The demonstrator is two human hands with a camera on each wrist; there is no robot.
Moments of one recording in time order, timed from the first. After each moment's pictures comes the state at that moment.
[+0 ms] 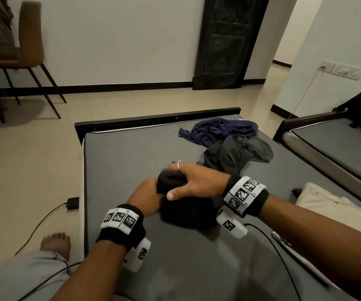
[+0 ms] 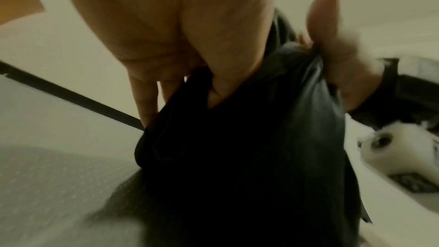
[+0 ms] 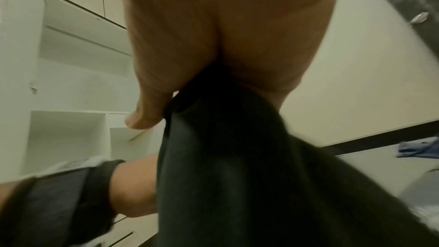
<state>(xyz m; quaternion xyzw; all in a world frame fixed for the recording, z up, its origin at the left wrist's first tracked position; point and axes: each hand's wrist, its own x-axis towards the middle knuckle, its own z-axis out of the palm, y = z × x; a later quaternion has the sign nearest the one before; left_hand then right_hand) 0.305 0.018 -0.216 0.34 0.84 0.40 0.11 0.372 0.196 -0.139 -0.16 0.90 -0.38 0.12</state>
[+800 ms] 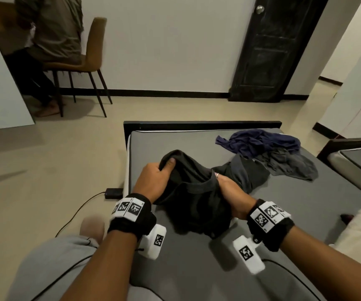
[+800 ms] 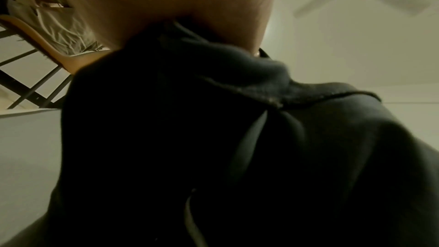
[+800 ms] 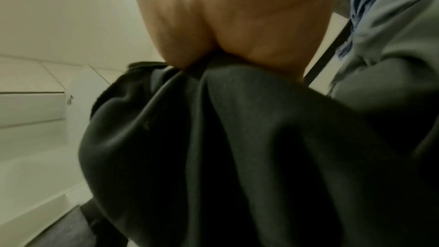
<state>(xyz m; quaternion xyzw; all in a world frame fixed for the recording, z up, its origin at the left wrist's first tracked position) 0.304 -0.059 -0.170 0.09 0.84 0.53 0.01 0.371 0.148 -0.183 0.08 0.65 -0.75 0.08</state>
